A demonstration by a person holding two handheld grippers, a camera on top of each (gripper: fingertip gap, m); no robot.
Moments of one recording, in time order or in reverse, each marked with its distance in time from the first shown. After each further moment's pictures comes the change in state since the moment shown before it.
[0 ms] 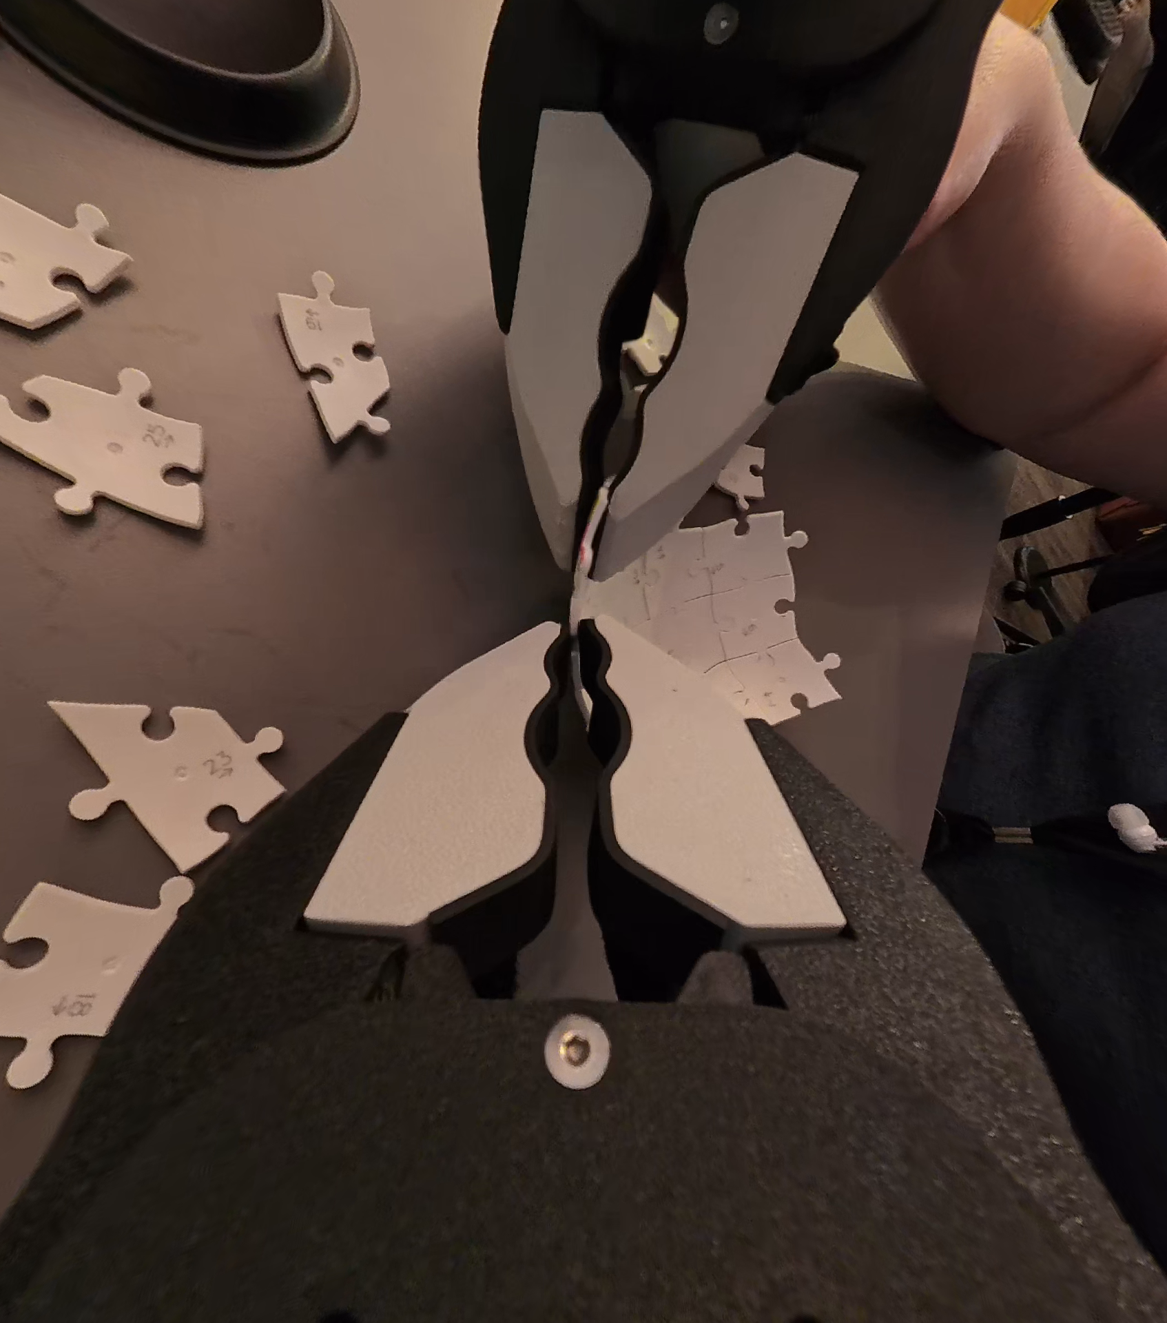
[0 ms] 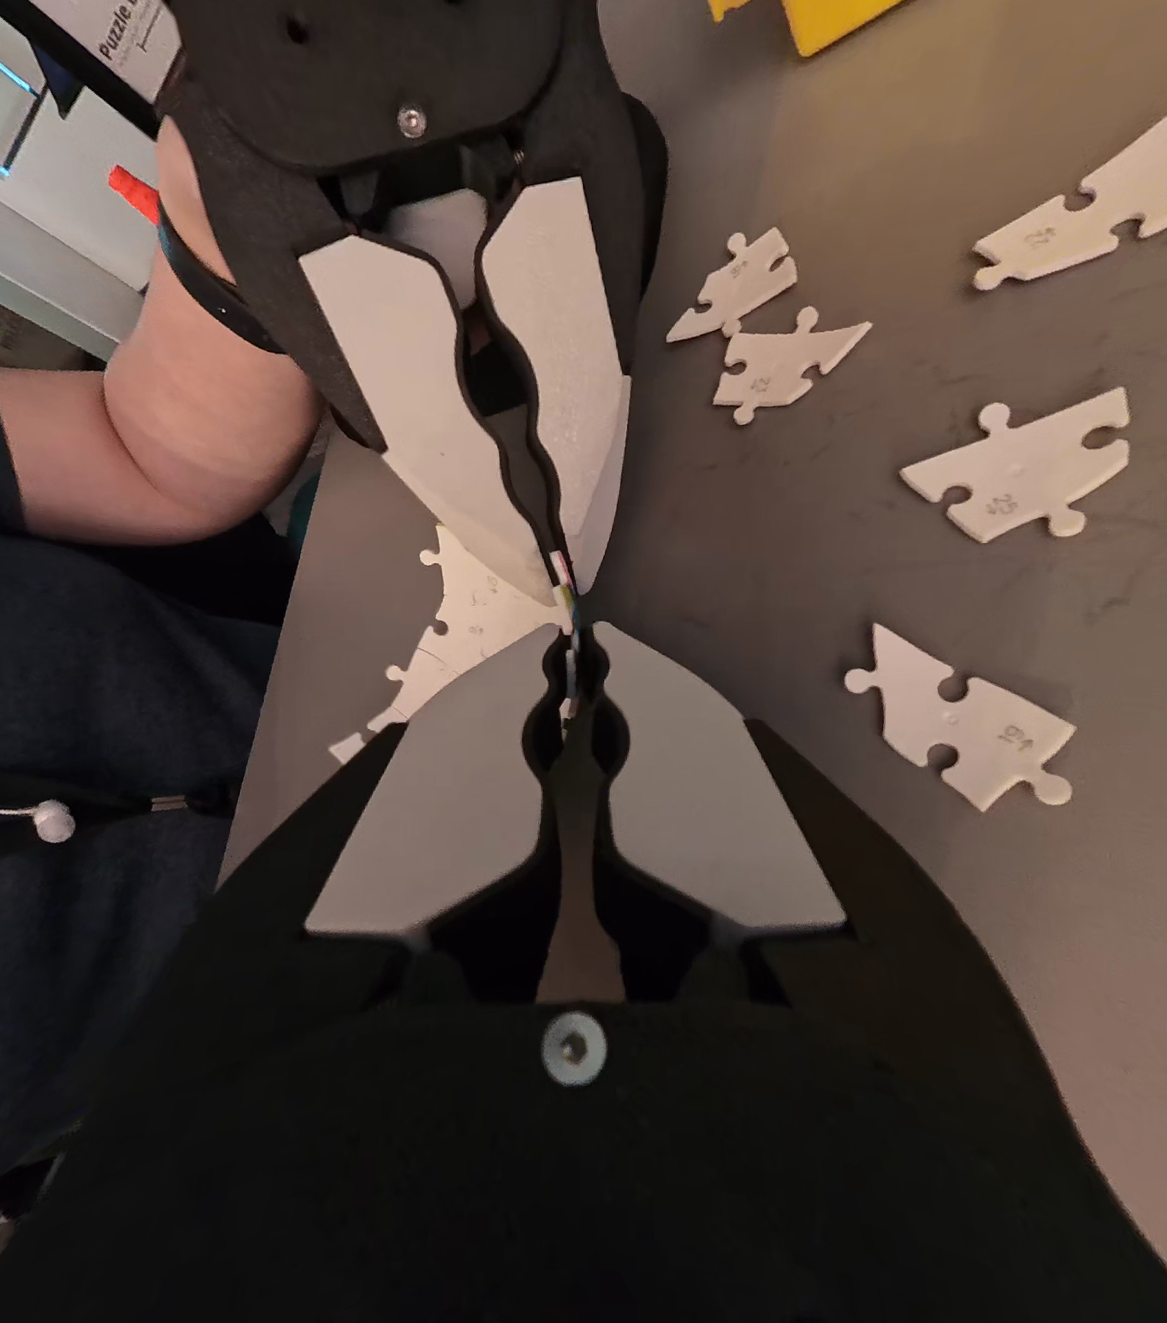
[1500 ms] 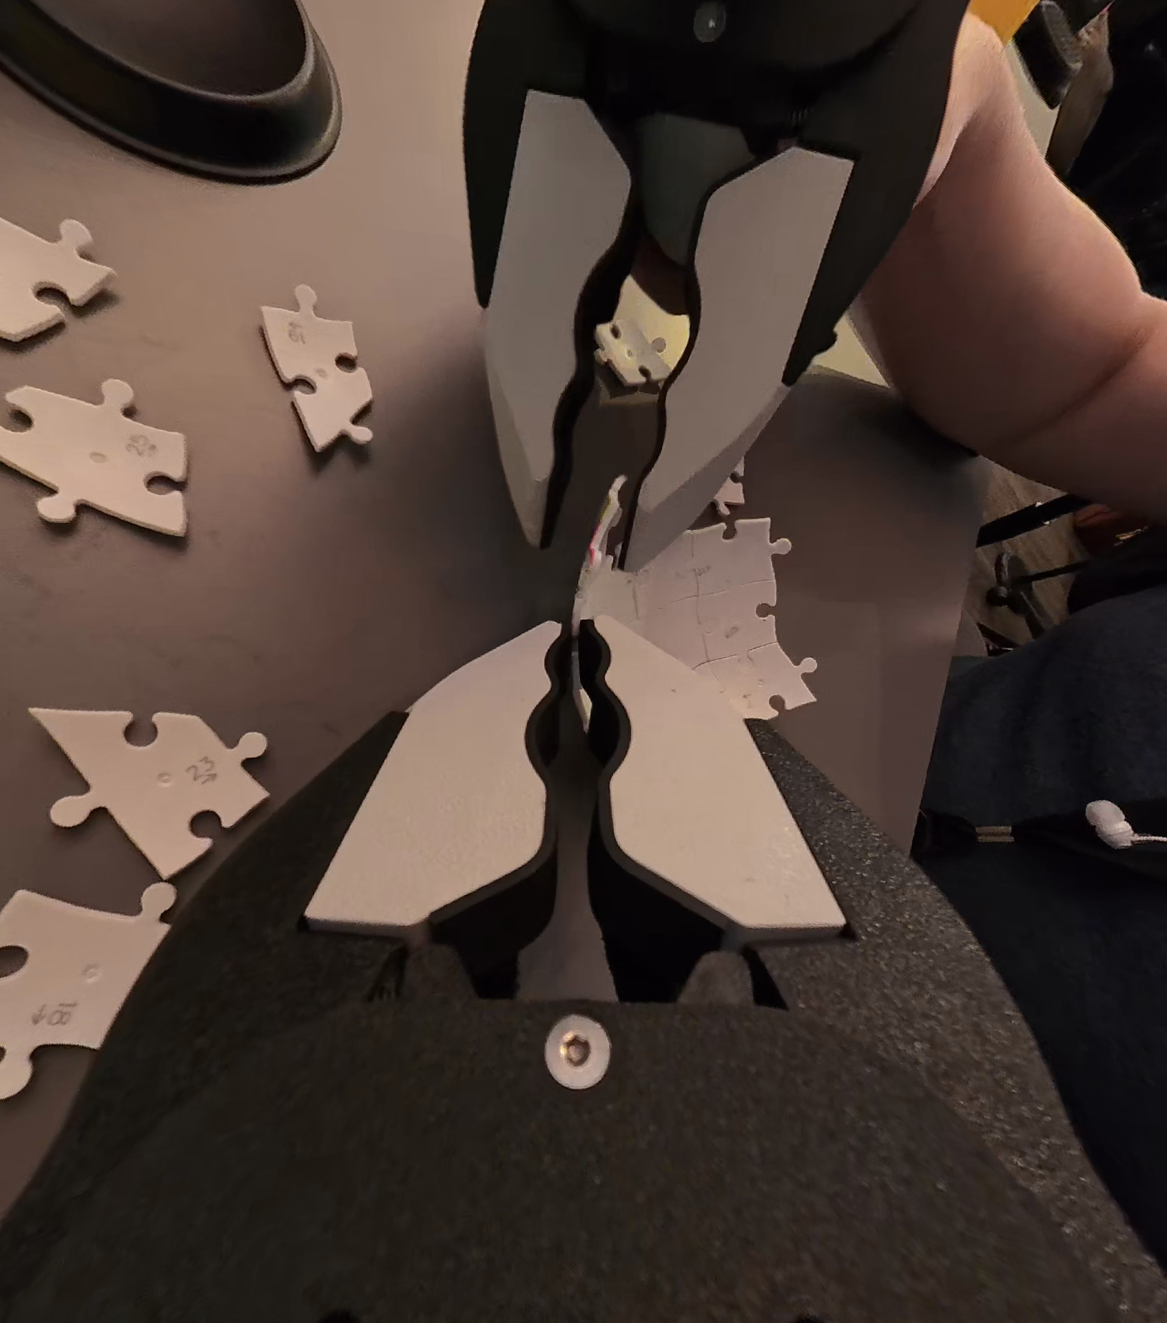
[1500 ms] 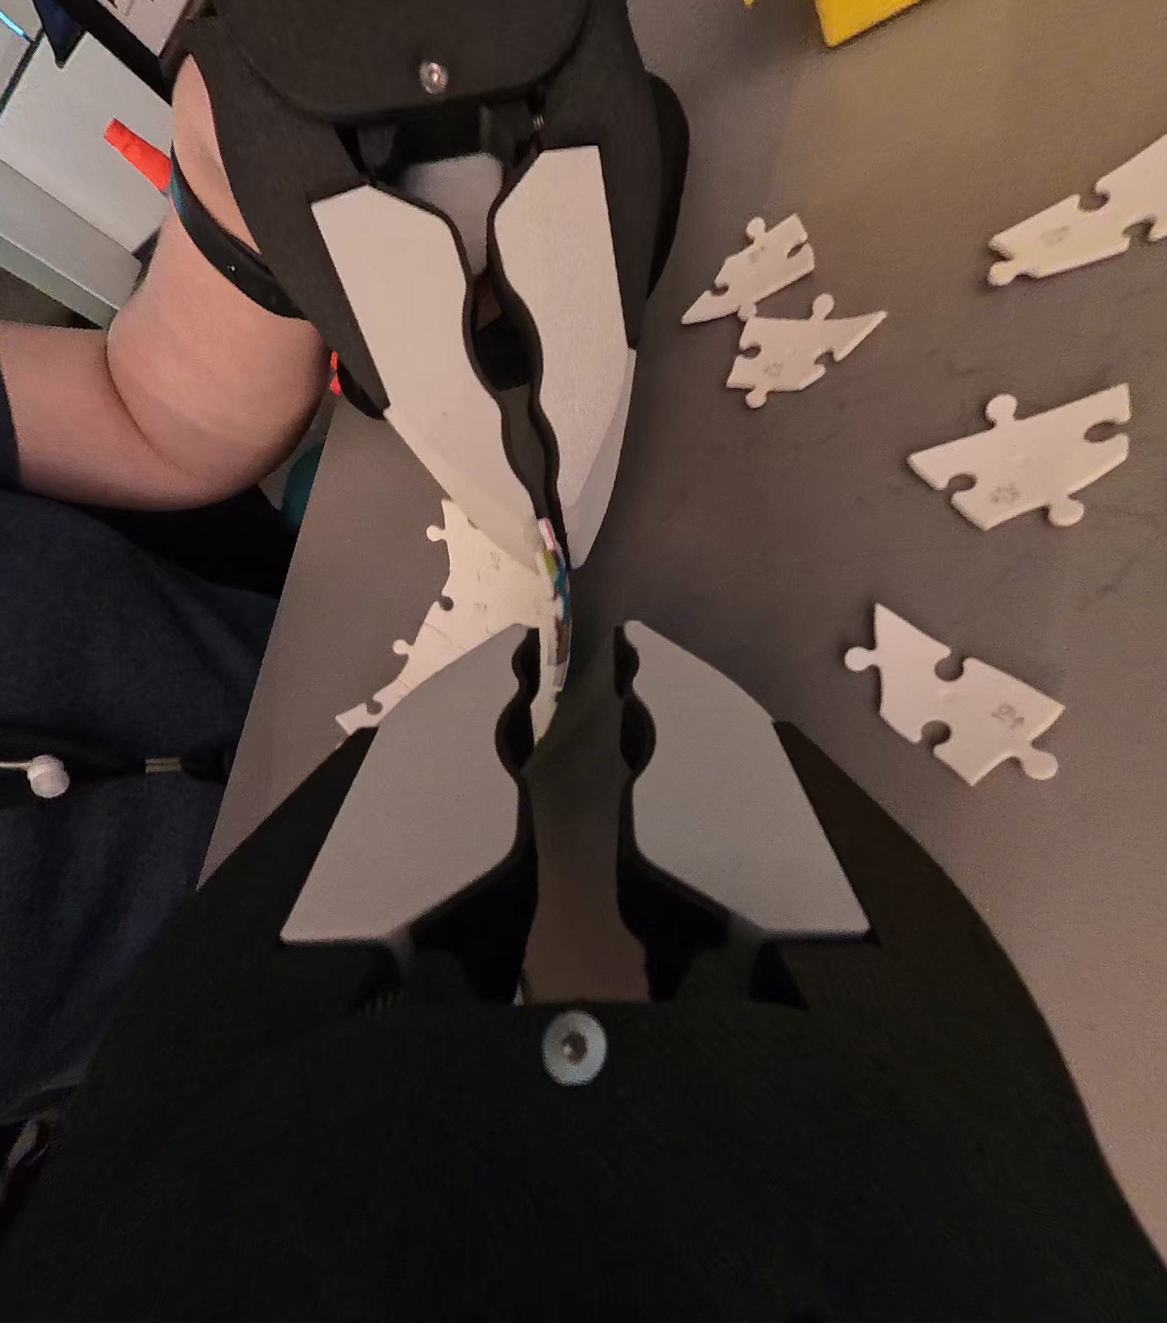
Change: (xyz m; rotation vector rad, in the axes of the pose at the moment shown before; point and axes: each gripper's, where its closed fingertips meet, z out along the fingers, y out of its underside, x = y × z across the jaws) left arm 0.005 -0.002 -0.001 0.017 0.021 0.002; right arm -0.002 0.006 -0.006 -0.018 -0.007 -0.045
